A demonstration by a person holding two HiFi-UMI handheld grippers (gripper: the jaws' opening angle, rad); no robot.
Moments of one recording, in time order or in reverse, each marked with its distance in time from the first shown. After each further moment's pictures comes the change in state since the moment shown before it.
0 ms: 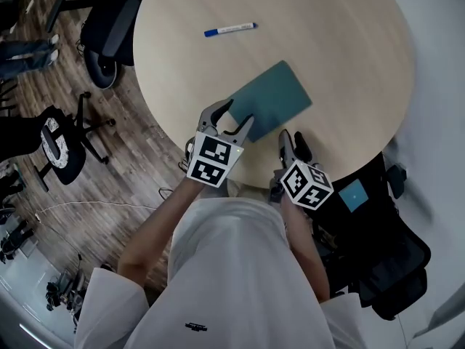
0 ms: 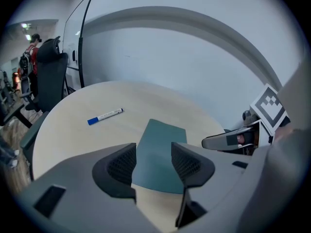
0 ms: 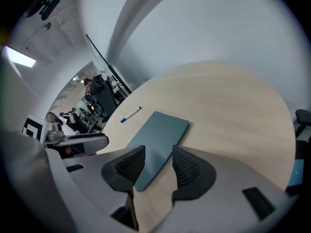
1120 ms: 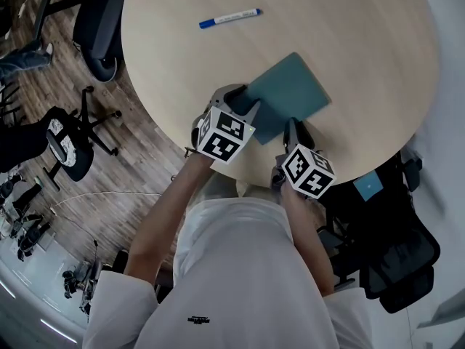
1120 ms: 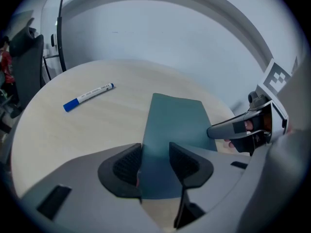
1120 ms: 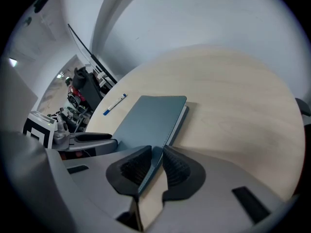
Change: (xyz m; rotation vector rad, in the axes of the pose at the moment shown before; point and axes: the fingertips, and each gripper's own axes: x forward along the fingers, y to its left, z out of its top) left arm 0.091 0.033 -0.045 0.080 0.195 -0.089; right arm 0.068 -0.019 -0.018 0.077 0.096 -0.113
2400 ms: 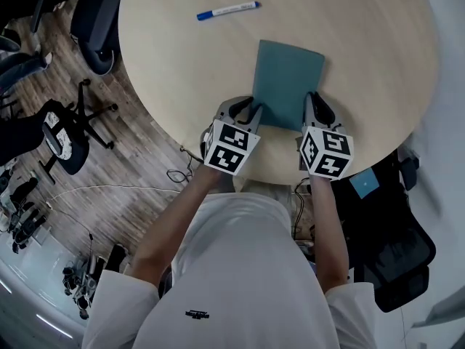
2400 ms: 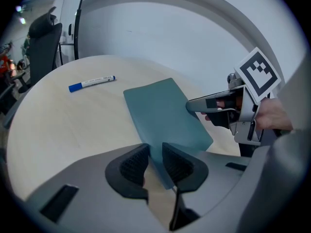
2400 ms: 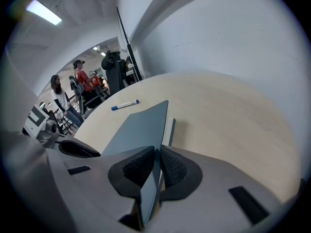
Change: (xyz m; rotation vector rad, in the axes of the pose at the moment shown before) left arm -0.002 -0.039 -0.016 -0.179 -0.036 0.015; right arm 0.009 -0.004 0.075 -0.478 -0.071 0.059
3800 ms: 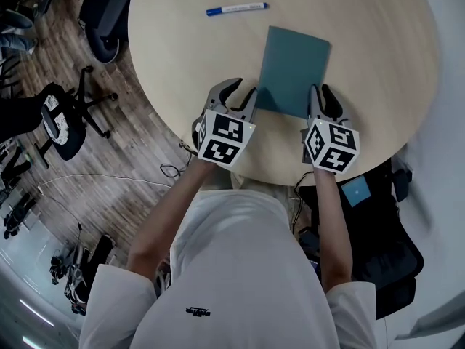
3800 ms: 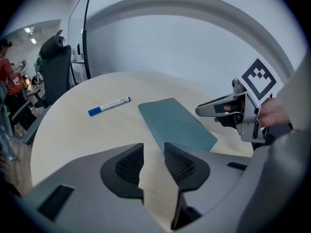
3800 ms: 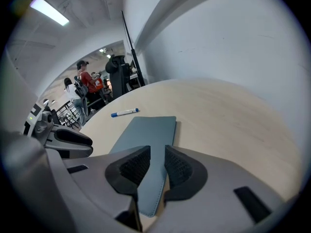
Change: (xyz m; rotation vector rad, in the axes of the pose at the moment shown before) left arm -0.026 0.029 0.040 0.031 -0.104 0.169; right arm 0.002 -0.010 0.032 -0.048 -0.054 0.025
